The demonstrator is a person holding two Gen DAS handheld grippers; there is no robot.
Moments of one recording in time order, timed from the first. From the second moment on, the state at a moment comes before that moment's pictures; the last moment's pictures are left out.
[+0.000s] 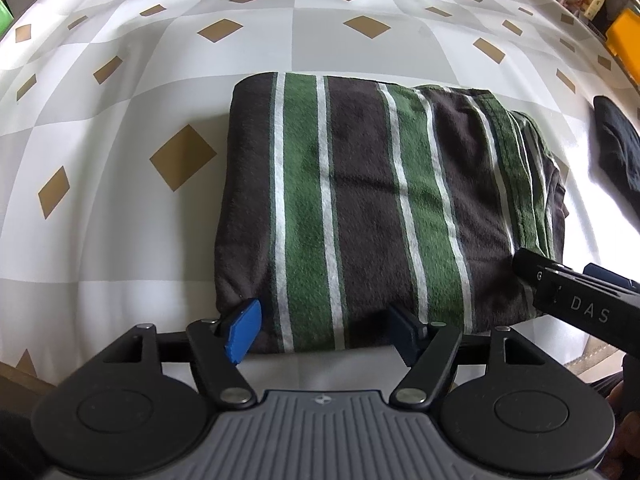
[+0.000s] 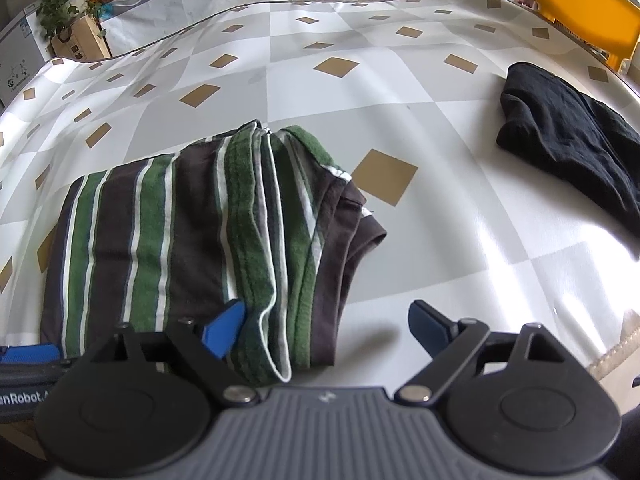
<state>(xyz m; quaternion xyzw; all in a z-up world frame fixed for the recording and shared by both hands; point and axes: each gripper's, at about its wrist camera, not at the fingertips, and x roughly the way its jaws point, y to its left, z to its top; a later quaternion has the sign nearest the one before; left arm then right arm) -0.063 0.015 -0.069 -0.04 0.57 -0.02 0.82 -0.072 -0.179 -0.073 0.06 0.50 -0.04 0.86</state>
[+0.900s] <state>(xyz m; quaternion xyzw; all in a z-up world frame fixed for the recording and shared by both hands) -0.074 0.009 -0.070 -0.01 0.59 -0.02 0.81 -0.075 -0.184 -0.075 0.09 0.52 -0.04 0.85</state>
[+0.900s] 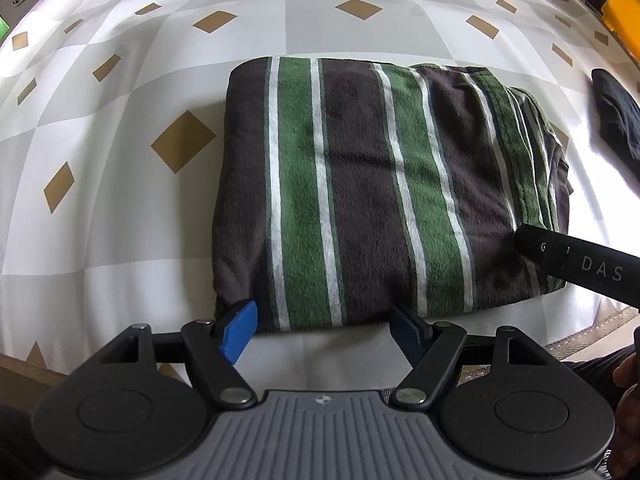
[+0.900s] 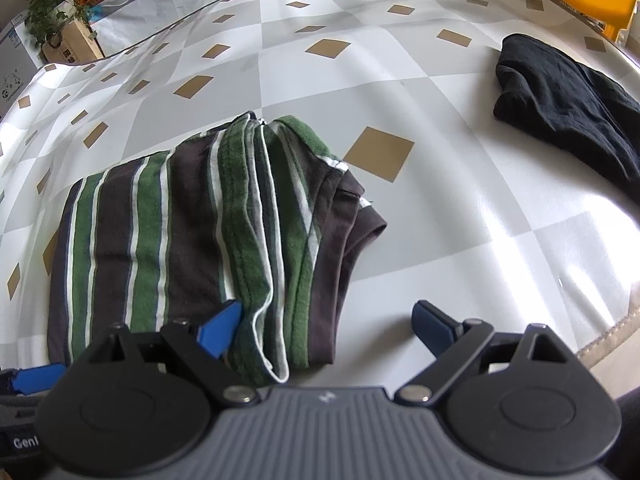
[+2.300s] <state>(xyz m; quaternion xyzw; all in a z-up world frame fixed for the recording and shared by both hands) -0.020 0.010 -0.075 -0.04 0.54 0.01 0.84 -0.036 -0.166 -0.086 0.05 0.47 -0.01 0.88</state>
